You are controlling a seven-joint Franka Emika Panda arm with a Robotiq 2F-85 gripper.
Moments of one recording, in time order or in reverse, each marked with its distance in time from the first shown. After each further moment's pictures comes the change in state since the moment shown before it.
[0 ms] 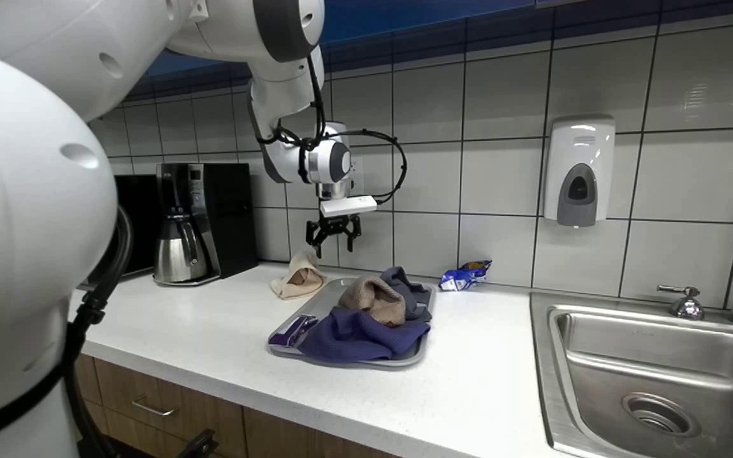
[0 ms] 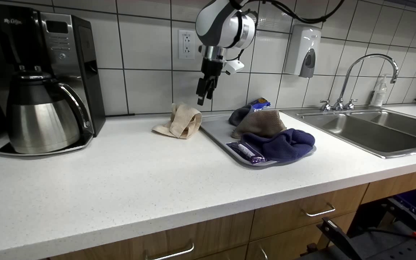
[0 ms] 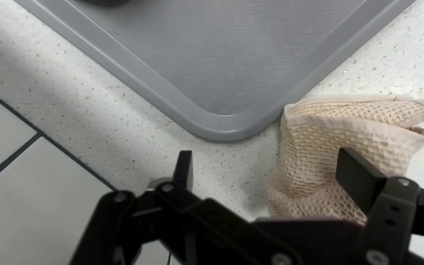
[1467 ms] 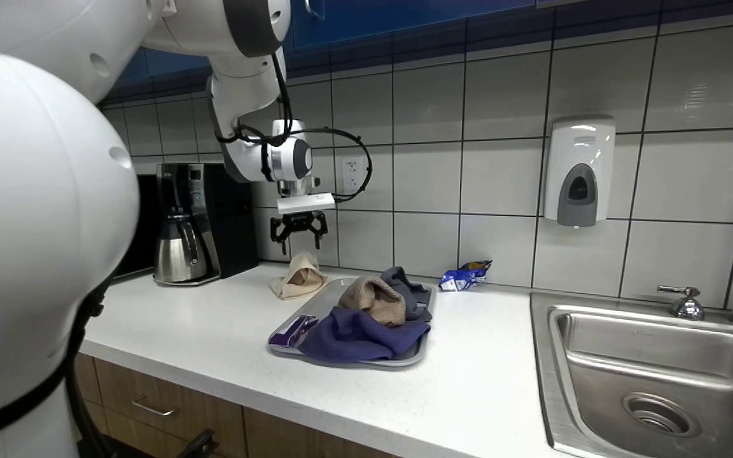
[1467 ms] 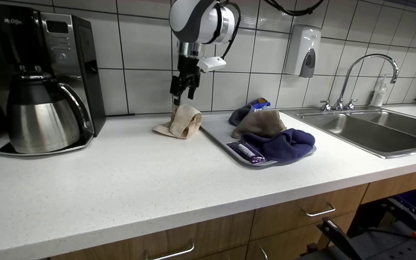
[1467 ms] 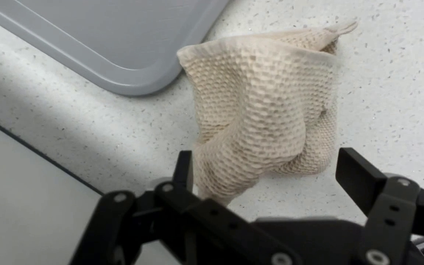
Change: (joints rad) arm 0.152 -0.030 -0.026 -0.027 -0.033 0.017 0.250
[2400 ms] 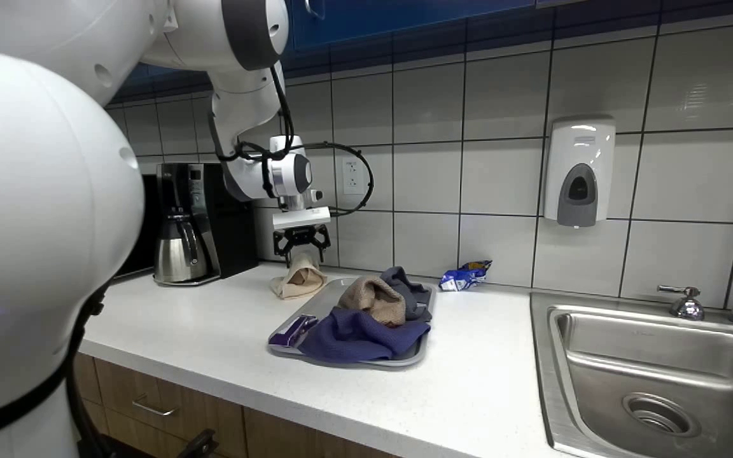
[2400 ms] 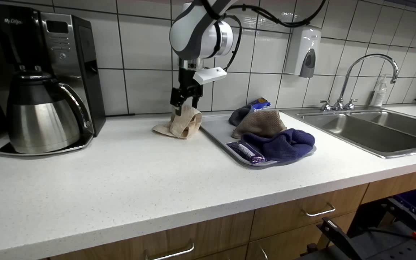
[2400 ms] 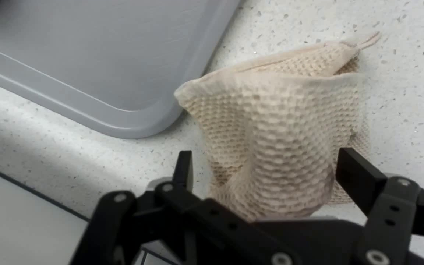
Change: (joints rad) arm 0.043 0.048 -0.054 -0.007 -0.057 0.041 0.191
